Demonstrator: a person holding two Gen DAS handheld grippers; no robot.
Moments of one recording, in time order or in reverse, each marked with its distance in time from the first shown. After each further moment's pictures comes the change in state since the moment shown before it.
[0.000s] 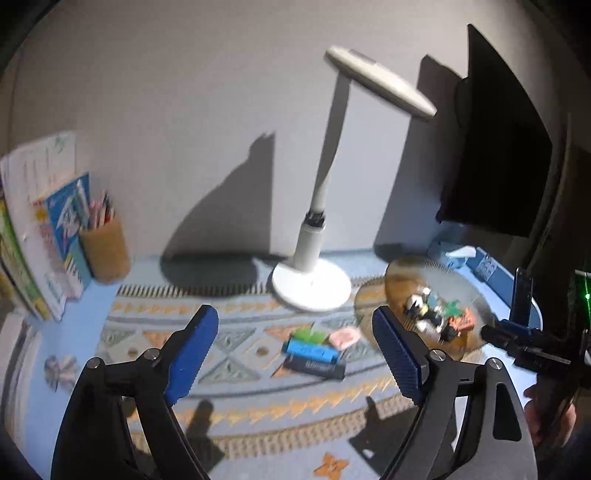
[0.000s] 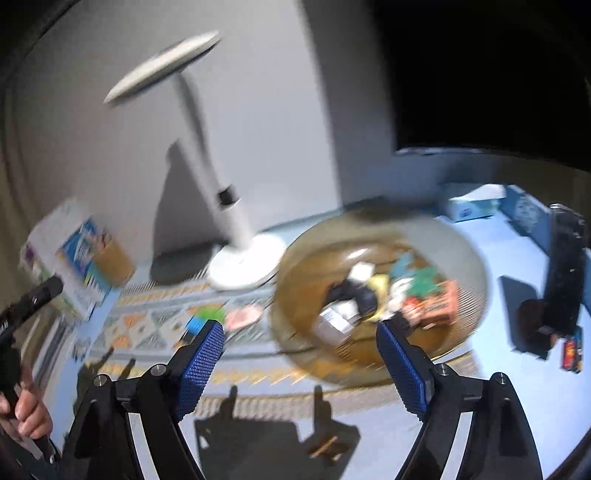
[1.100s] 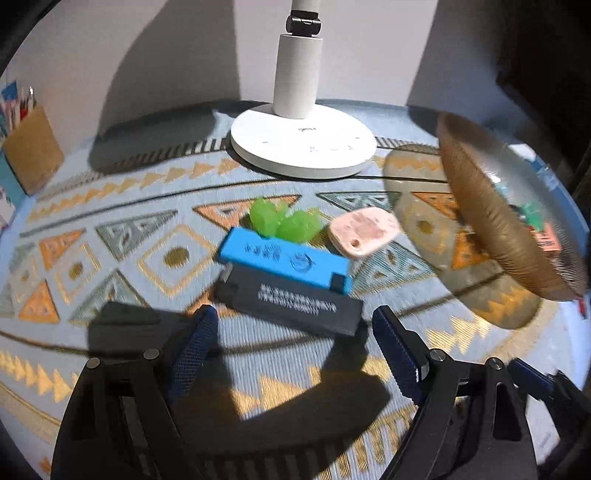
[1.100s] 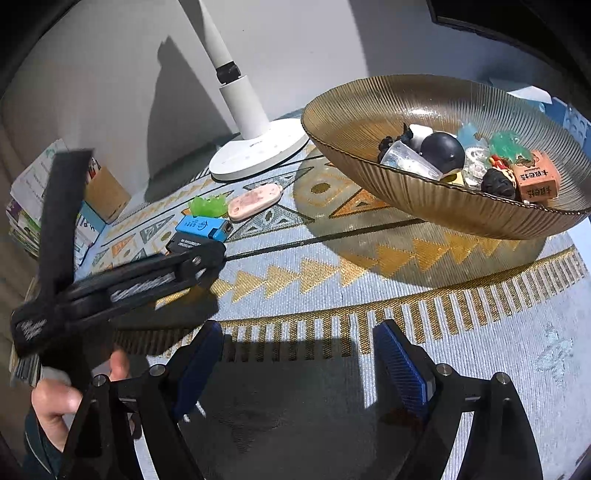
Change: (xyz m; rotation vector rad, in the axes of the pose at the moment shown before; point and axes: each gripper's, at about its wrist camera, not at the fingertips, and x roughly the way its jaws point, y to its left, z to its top) left arm 0.187 -0.047 -0.083 0.024 0.405 0.100; right arm 0.096 0.011 -0.083 0.063 0.243 0.066
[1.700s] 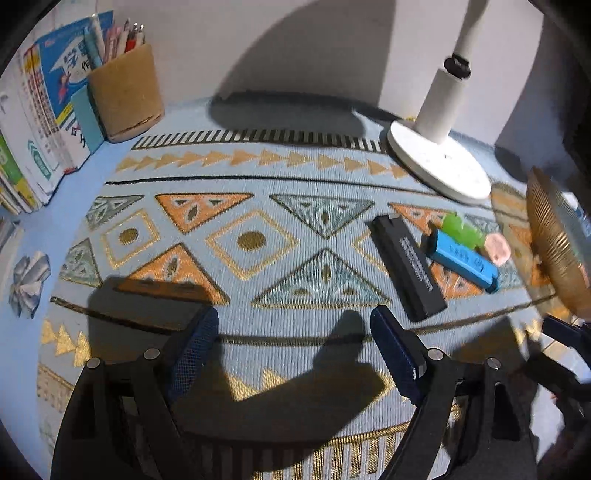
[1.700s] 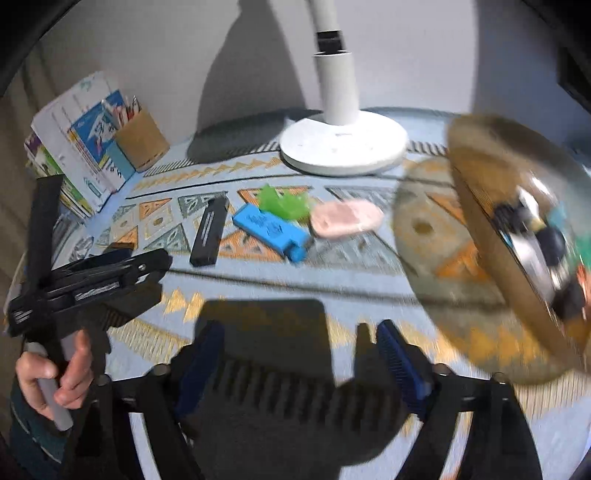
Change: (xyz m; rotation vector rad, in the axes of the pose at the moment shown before) left arm -0.027 0.137 -0.018 -0.181 0.006 0.077; right arm 0.044 0.070 0.045 -0.256 0.122 0.063
